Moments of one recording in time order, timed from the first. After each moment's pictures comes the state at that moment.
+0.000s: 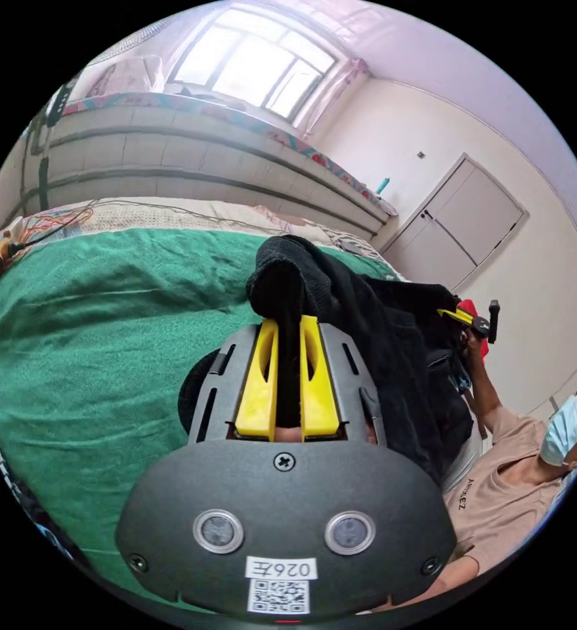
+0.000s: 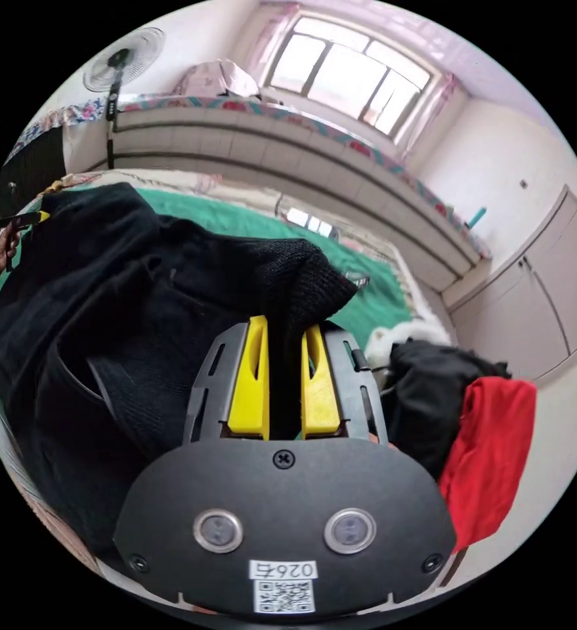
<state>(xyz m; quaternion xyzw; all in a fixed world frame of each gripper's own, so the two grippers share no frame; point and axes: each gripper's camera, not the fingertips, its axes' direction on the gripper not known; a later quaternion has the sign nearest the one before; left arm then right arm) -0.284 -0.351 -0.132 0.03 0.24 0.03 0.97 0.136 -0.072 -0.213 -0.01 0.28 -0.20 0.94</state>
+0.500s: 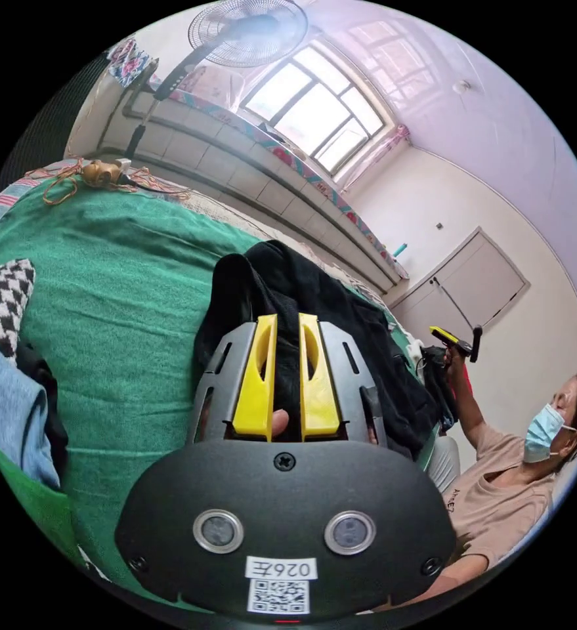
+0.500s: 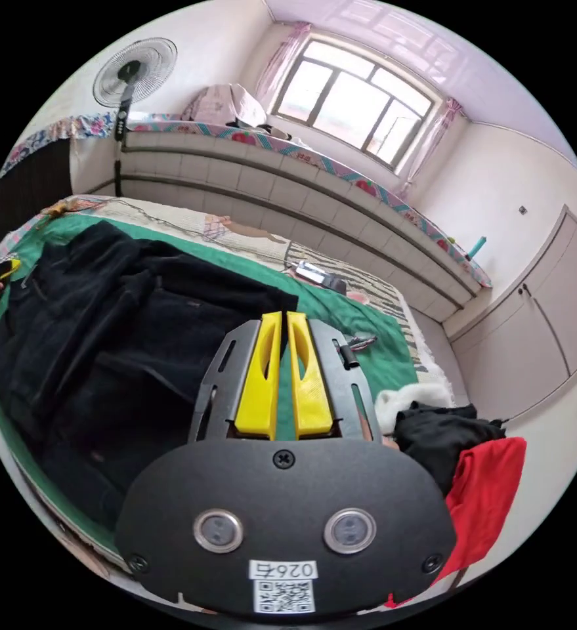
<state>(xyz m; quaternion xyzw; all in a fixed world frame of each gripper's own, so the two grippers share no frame) -0.403 -0.241 -0.171 0.09 0.27 -0.09 0.95 0.112 -0.129 -0.209 0.03 0.26 -0.22 0.94</state>
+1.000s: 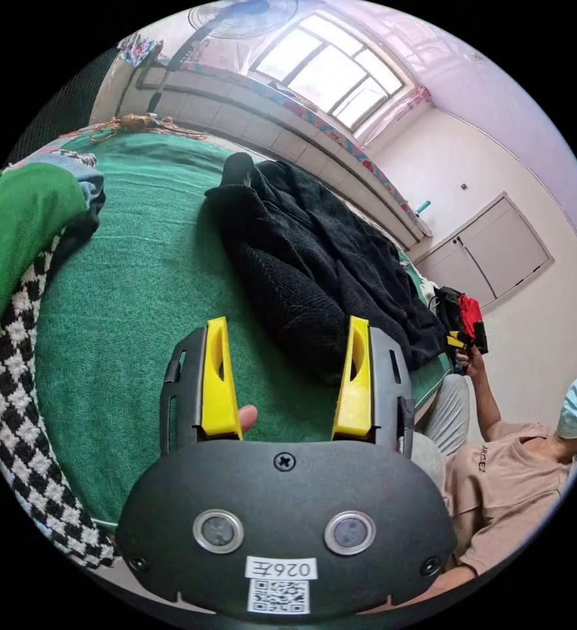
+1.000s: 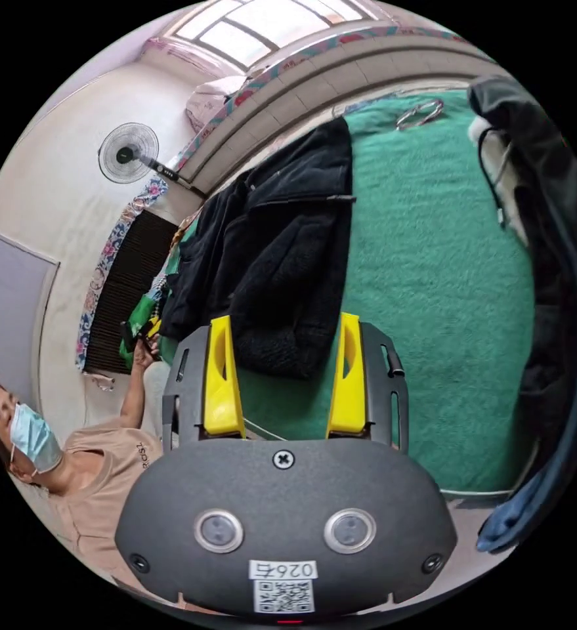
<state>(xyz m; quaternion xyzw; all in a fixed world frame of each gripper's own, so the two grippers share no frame) -0.341 -0.136 -0.194 -0.04 0.20 -0.07 0.98 0.264 0.009 -0.257 -0.15 -0.14 0.03 0.98</state>
